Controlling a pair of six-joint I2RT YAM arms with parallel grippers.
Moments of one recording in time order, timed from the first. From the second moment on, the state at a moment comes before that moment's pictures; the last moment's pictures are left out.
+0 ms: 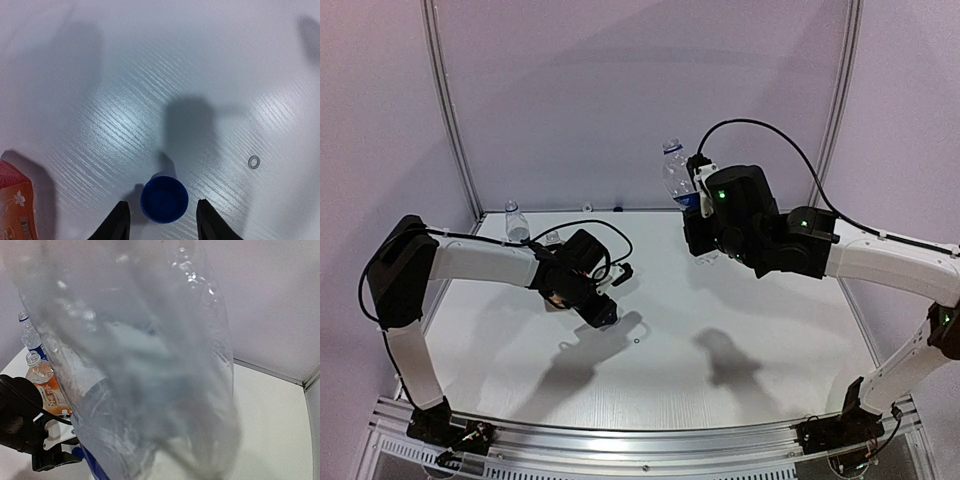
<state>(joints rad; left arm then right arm) -0.77 1.86 1.18 -0.38 0.10 0.08 1.02 1.46 1.33 -0.32 0.65 0.28</state>
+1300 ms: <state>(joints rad) -0.60 1.14 1.34 -0.31 0.41 0.03 1.02 1.55 1.38 -0.06 0.12 0.16</state>
